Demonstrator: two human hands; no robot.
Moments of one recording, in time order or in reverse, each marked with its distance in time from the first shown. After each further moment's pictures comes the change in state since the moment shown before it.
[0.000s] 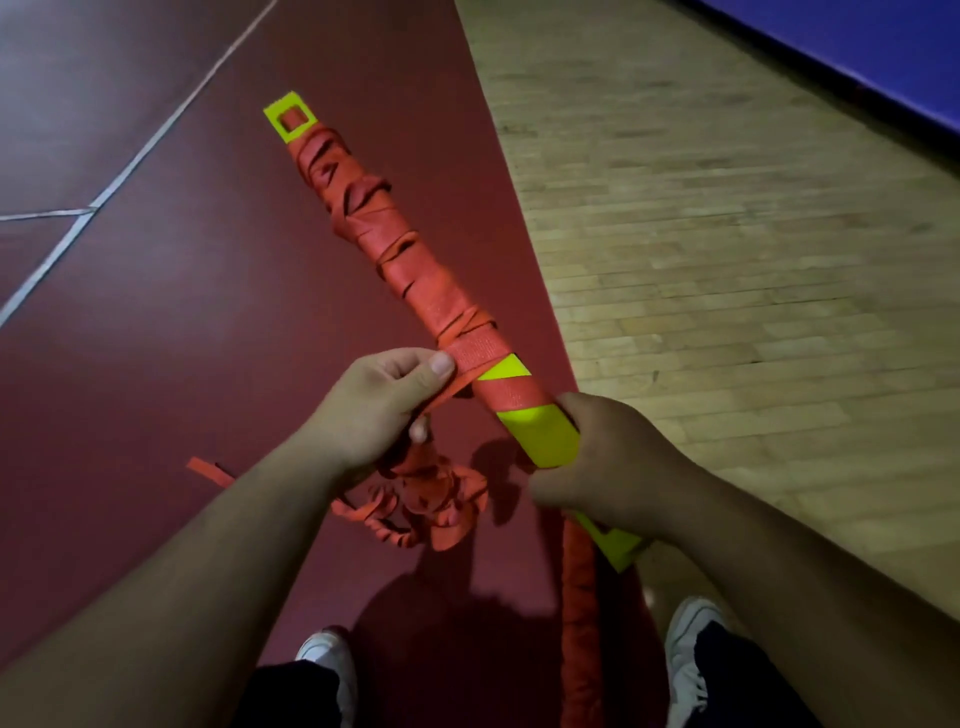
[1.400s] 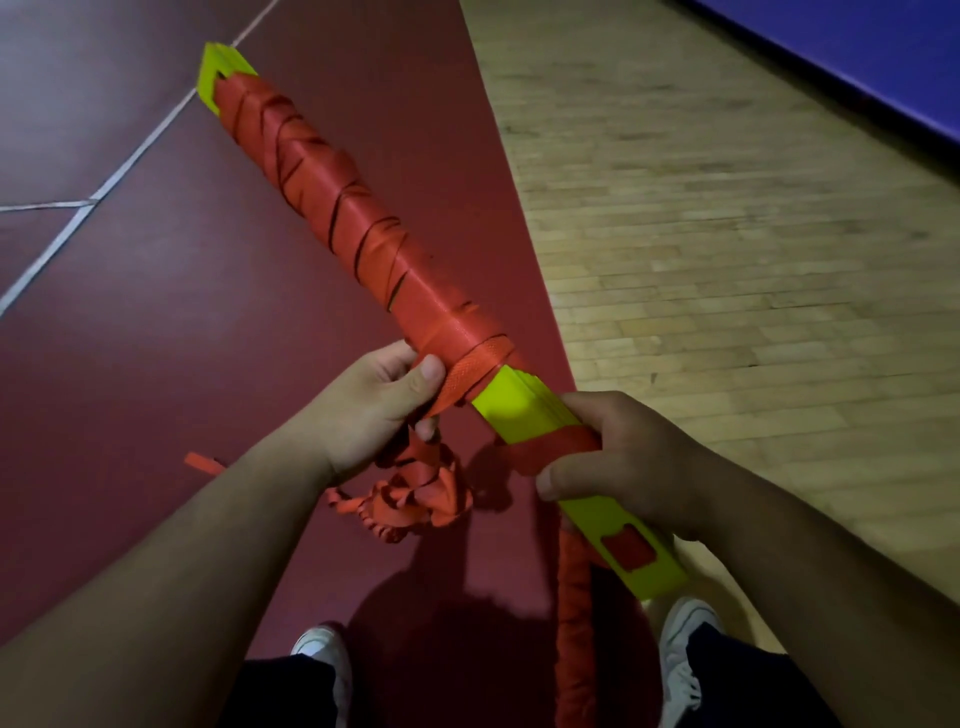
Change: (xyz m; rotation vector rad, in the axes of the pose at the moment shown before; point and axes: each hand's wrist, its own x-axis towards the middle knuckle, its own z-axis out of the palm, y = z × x) left_hand -0.013 0.012 -0.004 -0.069 -0.202 0.111; right_hand -0.008 0.002 -0.017 0.454 -0.274 -0.079
